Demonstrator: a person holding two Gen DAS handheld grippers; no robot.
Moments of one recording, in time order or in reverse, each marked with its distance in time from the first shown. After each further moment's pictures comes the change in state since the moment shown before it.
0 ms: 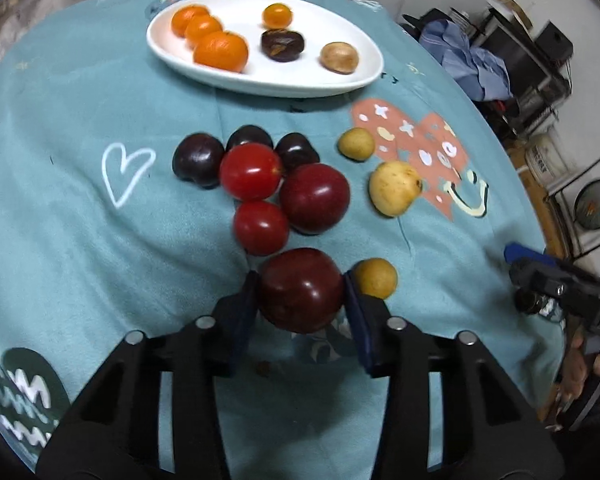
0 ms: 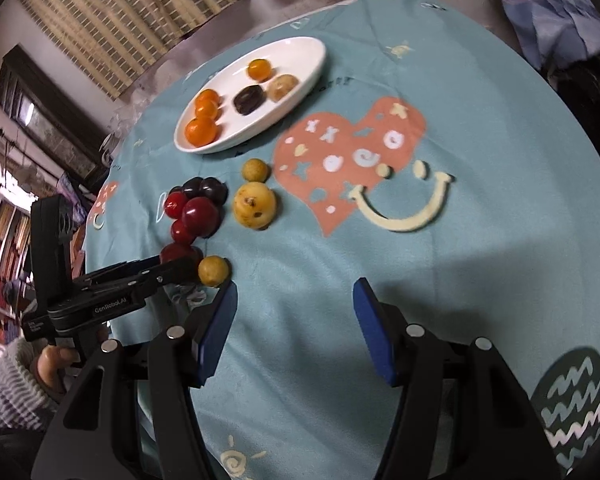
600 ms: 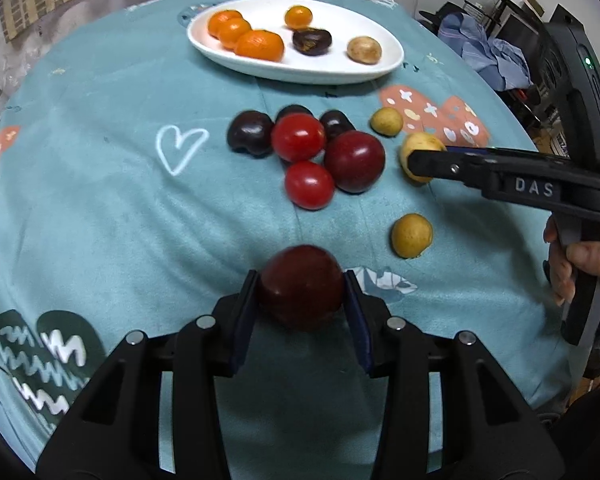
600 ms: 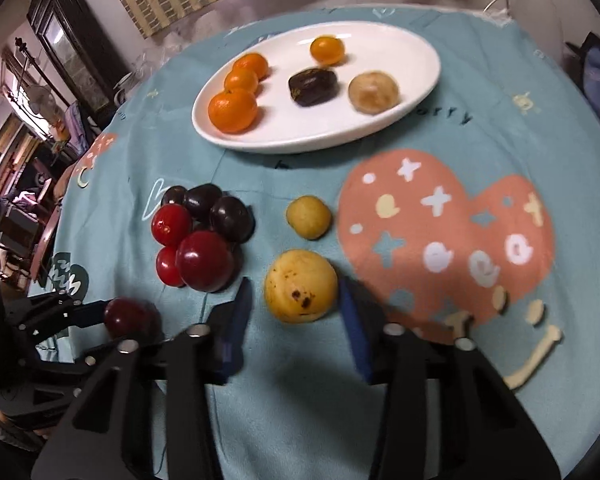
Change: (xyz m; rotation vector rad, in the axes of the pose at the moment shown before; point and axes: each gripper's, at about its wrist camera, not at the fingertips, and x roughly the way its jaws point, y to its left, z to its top) left arm -0.014 0.012 -0.027 0.005 -0.010 0.102; right arm 0.090 0.037 0.057 -0.232 0.090 0.001
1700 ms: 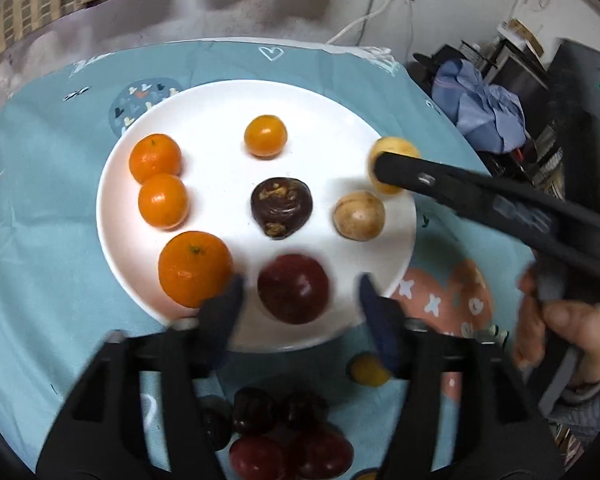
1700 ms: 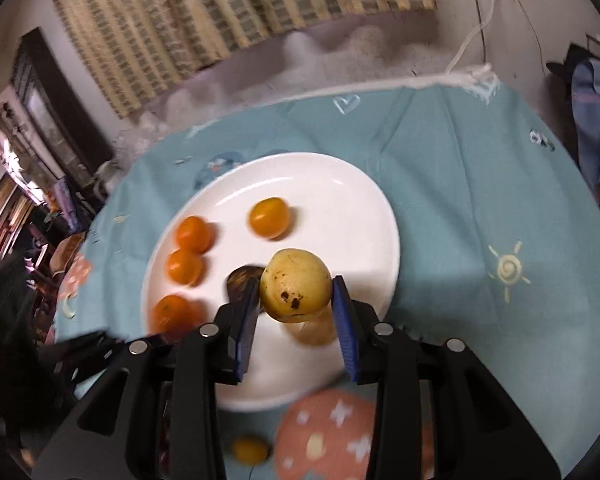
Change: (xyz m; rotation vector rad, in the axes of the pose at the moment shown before) left arm 0.042 -0.008 0.175 -0.029 -0.125 -0.075; right arm 0.009 -0.067 0.149 0.149 -0.188 -0.018
